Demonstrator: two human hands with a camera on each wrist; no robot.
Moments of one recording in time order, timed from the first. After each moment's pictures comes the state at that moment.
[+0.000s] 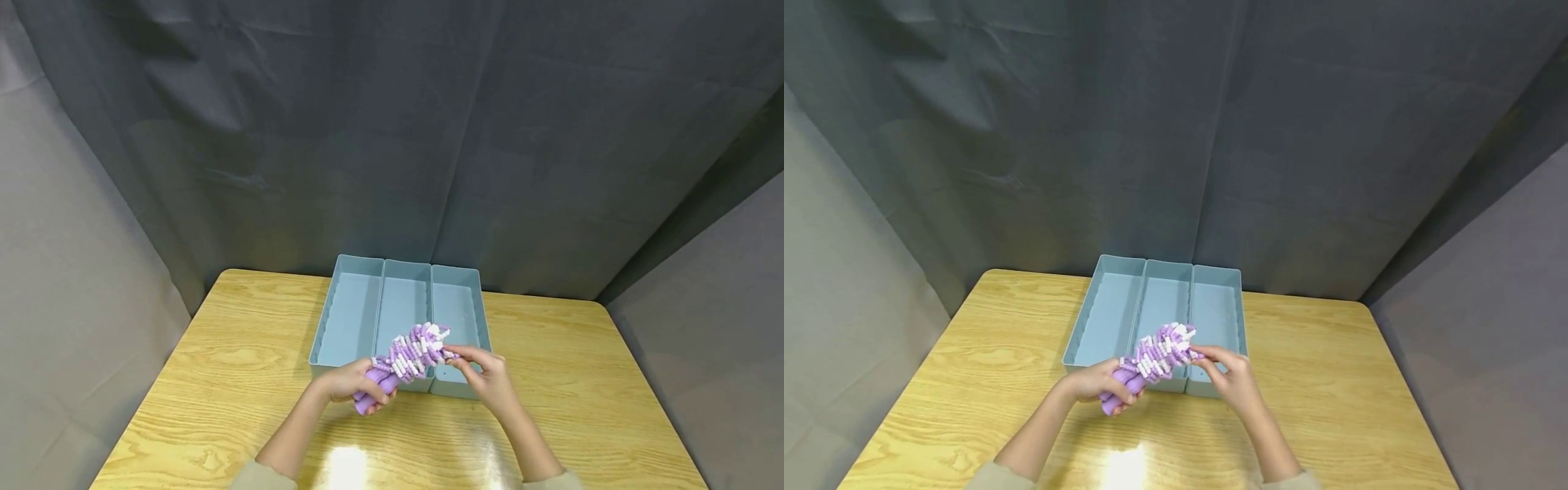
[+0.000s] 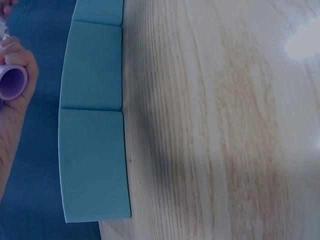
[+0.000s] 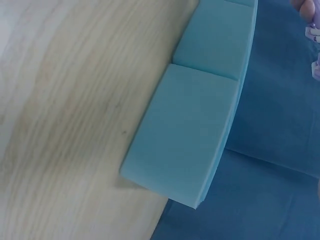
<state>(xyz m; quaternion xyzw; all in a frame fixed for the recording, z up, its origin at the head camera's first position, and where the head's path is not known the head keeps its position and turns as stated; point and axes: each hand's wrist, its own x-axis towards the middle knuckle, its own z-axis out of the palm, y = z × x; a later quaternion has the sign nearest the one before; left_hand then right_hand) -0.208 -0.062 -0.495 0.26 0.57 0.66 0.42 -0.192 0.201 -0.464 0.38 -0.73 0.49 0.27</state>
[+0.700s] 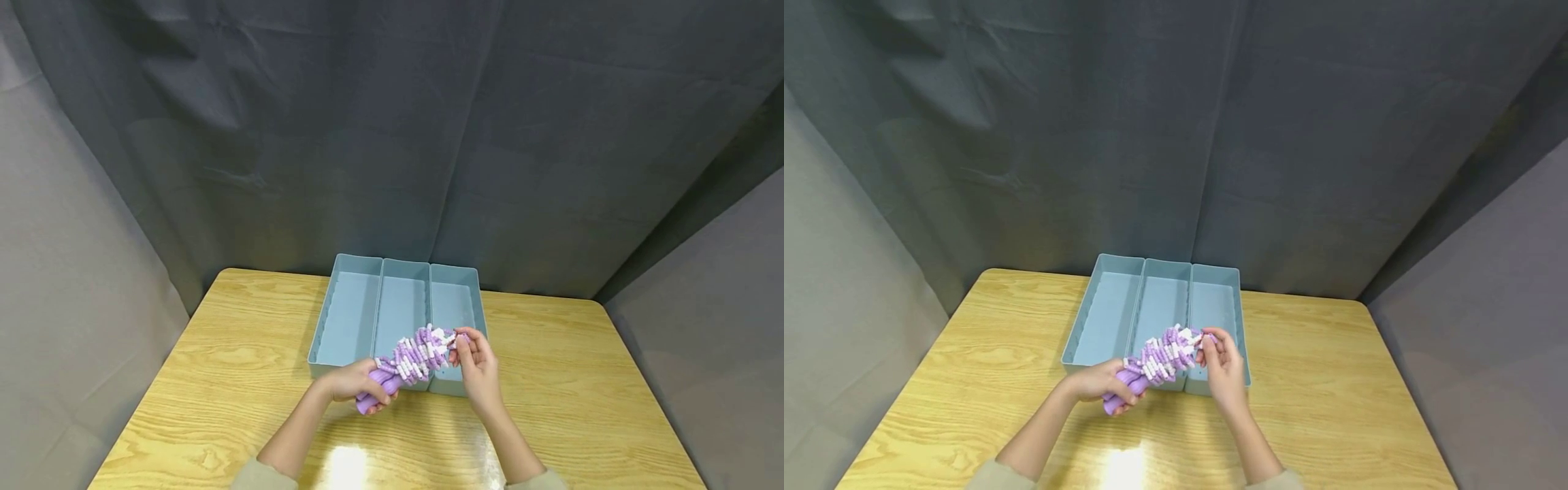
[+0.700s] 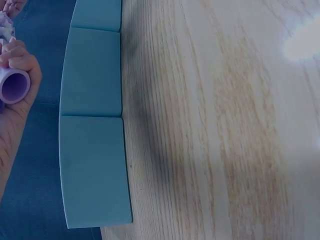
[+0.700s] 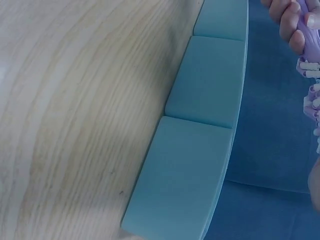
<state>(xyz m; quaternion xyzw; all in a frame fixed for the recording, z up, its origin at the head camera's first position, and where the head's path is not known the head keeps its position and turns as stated) -0.206 -0.058 -0.493 0.27 0.59 0.64 0.41 -0.187 0.181 -0.476 0.13 -0.67 0.71 0.17</state>
